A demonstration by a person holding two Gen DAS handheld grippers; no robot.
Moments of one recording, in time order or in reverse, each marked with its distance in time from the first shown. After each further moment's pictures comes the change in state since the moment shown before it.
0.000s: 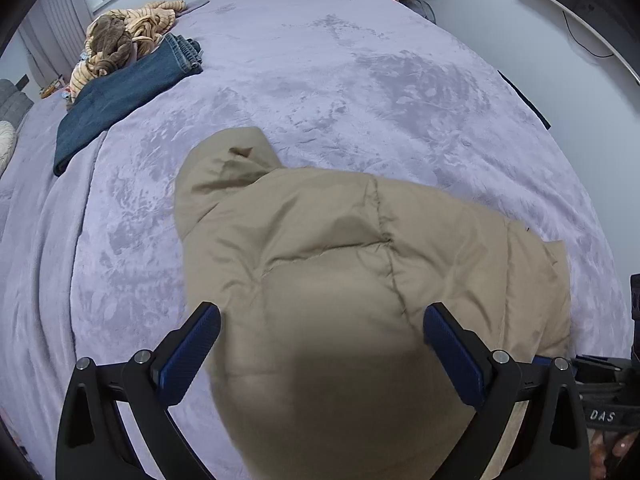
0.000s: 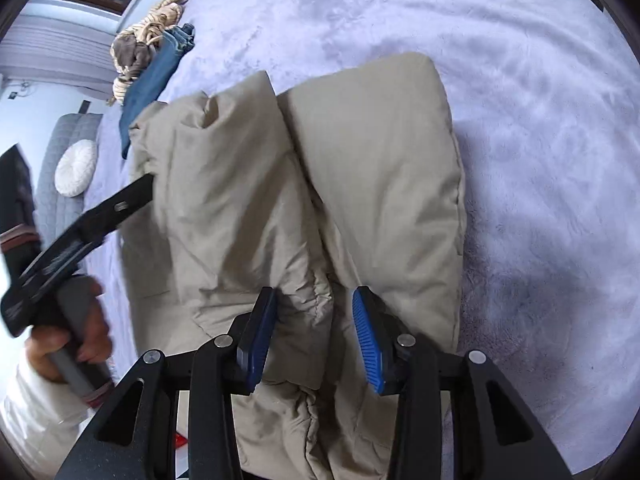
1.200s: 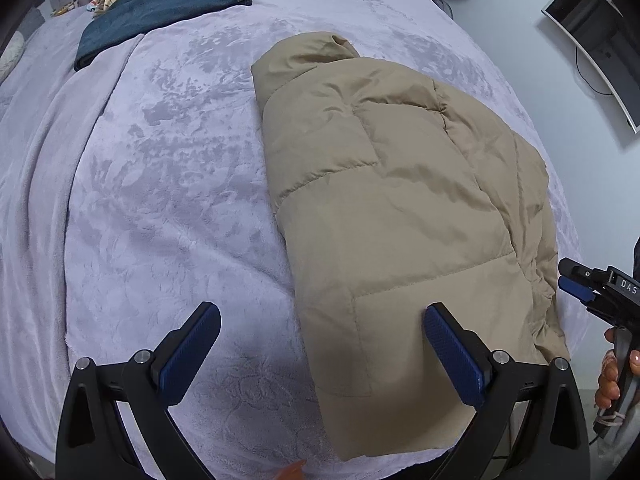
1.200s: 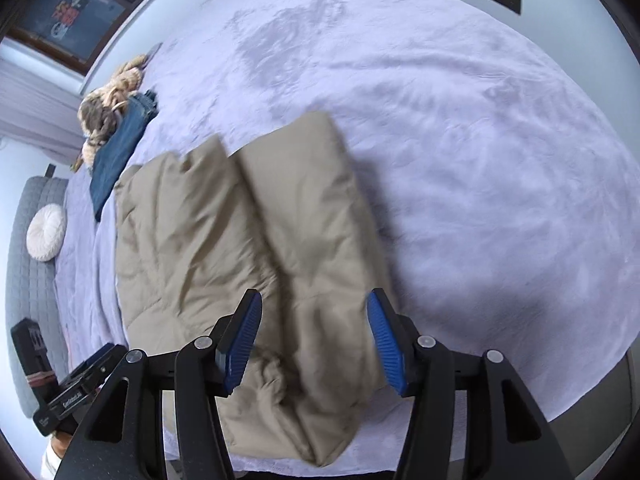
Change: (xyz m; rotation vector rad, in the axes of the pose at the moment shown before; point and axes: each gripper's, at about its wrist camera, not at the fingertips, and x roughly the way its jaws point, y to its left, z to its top) left arm -0.026 0.078 -0.097 -0.168 0.100 -0.169; right arm -0.065 -0.013 -0.039 0.167 -0.217 -0.147
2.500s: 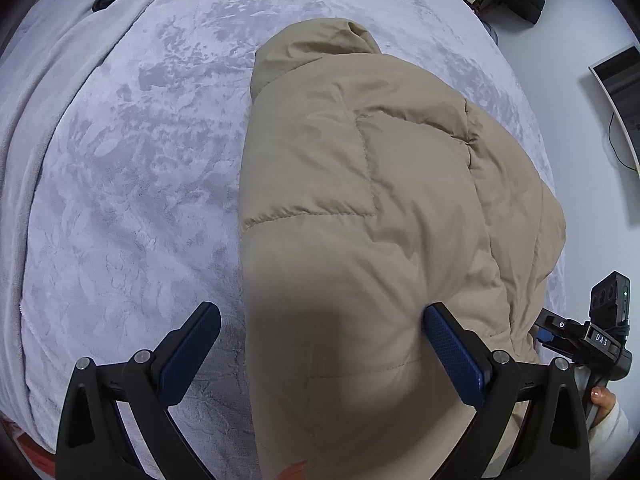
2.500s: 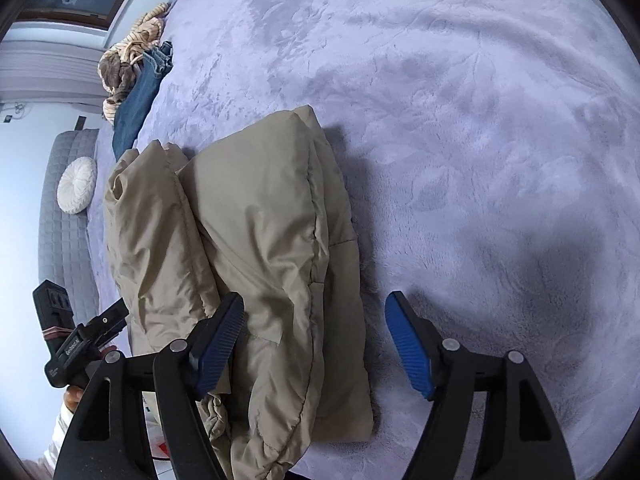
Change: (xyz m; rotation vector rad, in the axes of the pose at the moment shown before) left arm 0.040 -0.002 0.030 -0.222 0.037 -0.043; right arm 0.068 -0.032 0.073 -0.102 0.272 0.197
